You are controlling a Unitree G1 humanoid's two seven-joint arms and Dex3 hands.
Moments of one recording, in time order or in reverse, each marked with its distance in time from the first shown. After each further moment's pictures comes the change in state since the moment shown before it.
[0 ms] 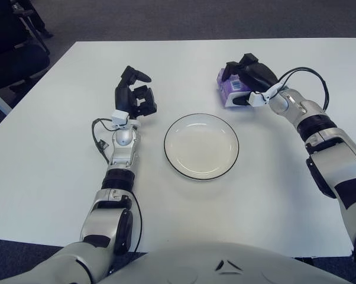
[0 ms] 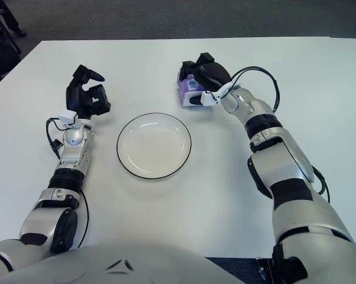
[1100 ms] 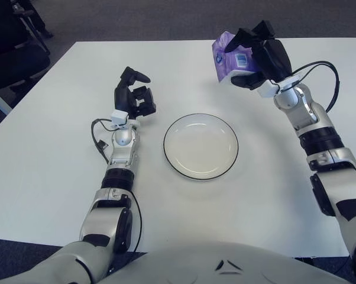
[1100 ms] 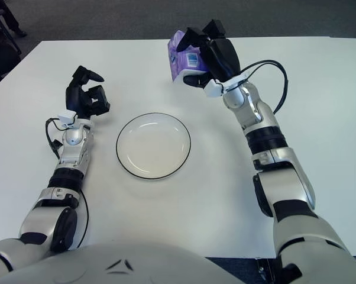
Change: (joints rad) left arm -0.006 0.006 0.006 0.028 -0.003 0.000 -0.002; right arm 0.221 0.020 -0.255 -0.608 0.147 0.145 0.052
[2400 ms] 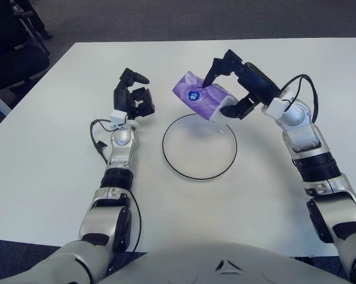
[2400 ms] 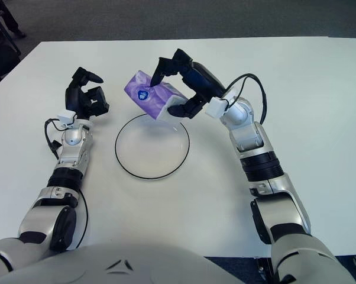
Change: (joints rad) left arm -0.006 0.005 0.008 0.023 0.001 0.000 -0.003; right arm 0.201 0.049 -0.013 -0.383 0.381 0.104 0.549
